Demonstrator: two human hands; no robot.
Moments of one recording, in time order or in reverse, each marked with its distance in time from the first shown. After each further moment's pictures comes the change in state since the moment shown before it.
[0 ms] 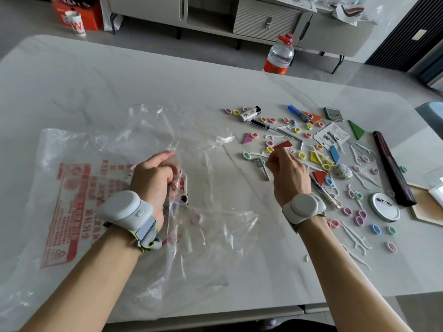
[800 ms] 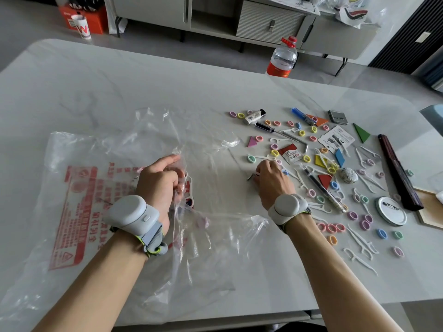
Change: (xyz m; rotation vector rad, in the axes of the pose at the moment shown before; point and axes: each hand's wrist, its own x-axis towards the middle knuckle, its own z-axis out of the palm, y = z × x) left_hand -0.003 0.004 -0.002 0.033 -0.005 -0.022; right_hand 0.002 -0.022 0.024 -0.227 -0.365 0.022
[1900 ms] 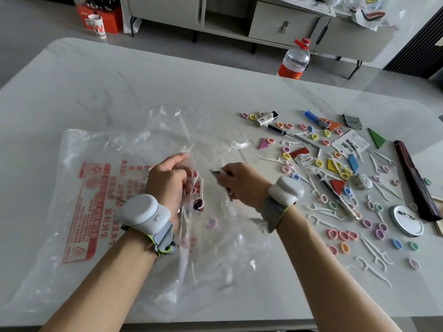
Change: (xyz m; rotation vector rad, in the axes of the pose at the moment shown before) left_hand 0.003 0.001 -0.002 -0.016 0.046 0.036; right_hand -0.003 -0.085 -0.024 0.533 -0.394 -0.068
